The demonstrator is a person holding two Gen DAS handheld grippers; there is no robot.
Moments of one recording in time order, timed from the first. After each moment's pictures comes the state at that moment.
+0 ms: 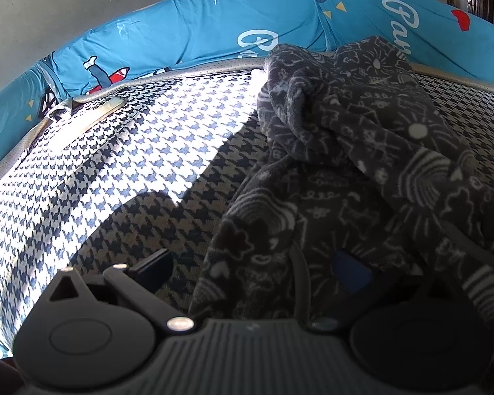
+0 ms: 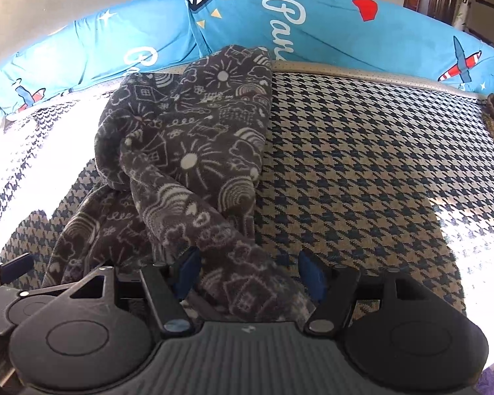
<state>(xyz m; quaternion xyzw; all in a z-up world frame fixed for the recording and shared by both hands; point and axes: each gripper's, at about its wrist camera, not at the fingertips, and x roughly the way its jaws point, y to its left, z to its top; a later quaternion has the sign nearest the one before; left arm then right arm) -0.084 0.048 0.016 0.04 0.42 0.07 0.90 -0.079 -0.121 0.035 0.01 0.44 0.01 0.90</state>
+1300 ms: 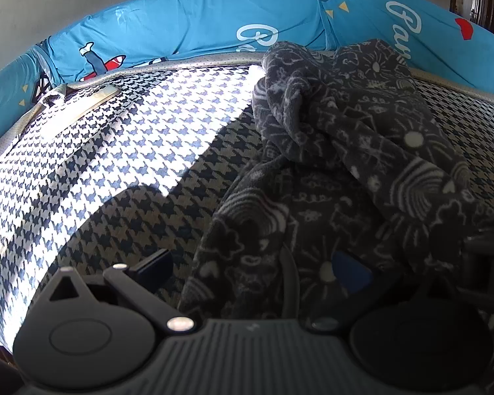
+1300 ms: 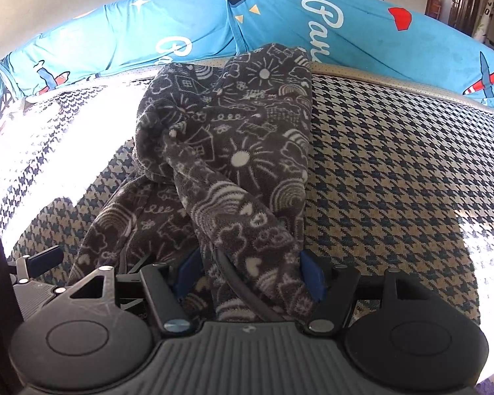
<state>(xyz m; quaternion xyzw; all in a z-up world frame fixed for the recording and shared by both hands) -0.078 0.049 0.019 0.01 0.44 0.07 0.90 -0.077 -0.087 0.039 -0.01 0.45 0.05 0.89</state>
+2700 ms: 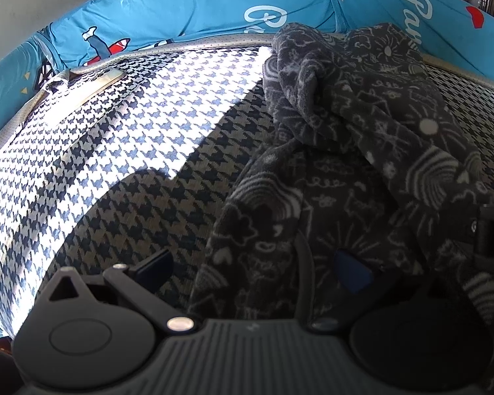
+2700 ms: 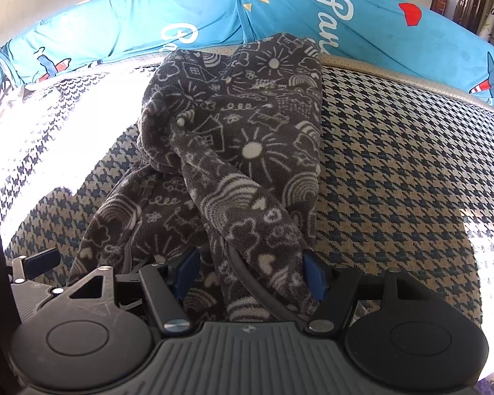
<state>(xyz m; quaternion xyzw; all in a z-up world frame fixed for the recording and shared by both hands) -0.075 0.055 0.017 0.01 0.47 0.08 0.88 -0.070 -0.081 0.038 -0.02 0.47 0.05 0.88</state>
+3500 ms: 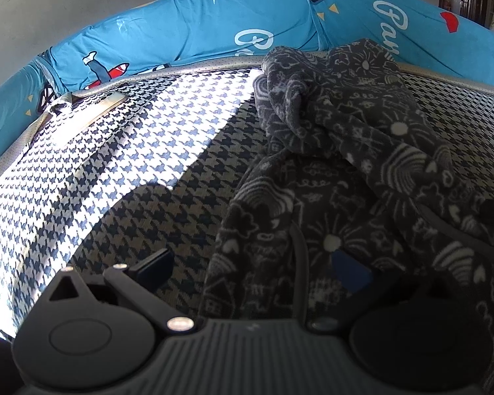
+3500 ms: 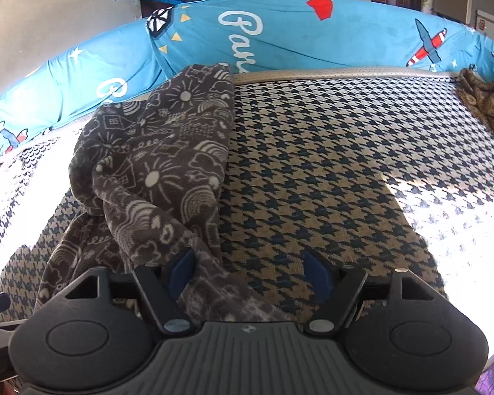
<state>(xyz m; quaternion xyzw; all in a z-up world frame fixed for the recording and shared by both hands) -0.109 0.055 0.036 0.03 0.44 0.06 0.90 -0.093 -0.153 0.034 0.08 0.41 -0.02 0.91</state>
